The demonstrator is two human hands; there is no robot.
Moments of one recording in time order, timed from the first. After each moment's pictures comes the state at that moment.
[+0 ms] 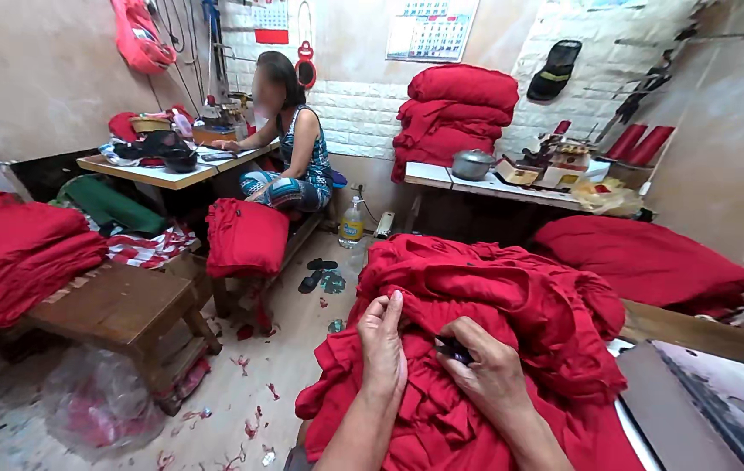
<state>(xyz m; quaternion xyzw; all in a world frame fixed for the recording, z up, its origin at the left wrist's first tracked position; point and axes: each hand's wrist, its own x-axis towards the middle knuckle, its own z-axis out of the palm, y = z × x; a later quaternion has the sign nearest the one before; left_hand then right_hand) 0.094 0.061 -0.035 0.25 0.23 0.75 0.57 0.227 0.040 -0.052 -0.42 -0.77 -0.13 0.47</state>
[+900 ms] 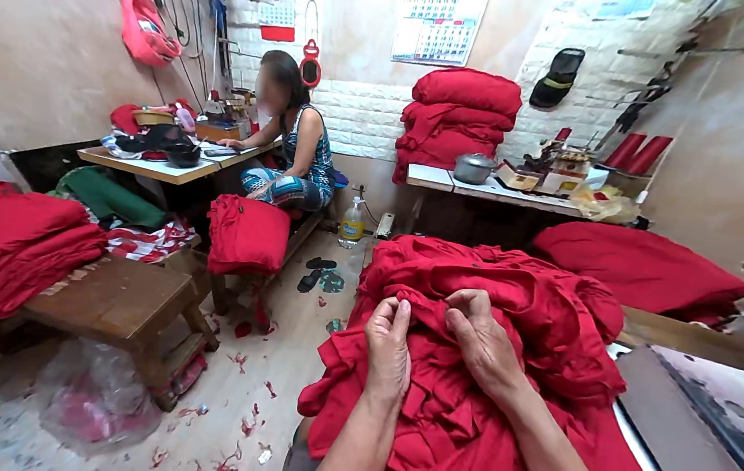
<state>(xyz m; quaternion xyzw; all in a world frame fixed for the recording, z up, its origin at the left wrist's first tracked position) 0.092 0.063 -0.054 0.32 0.16 0.75 0.55 0.216 0.052 -0.030 -0.45 -0.75 0.01 0.48</state>
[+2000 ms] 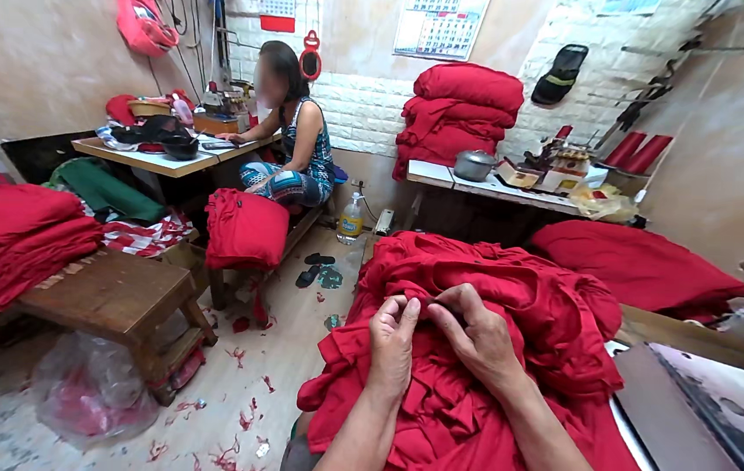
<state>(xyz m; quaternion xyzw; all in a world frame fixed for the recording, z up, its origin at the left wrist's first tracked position) 0.089 0.062 -0.056 0.38 0.16 0.74 0.53 0.215 0.062 -0.027 -0.40 -0.78 -0.07 0.47</state>
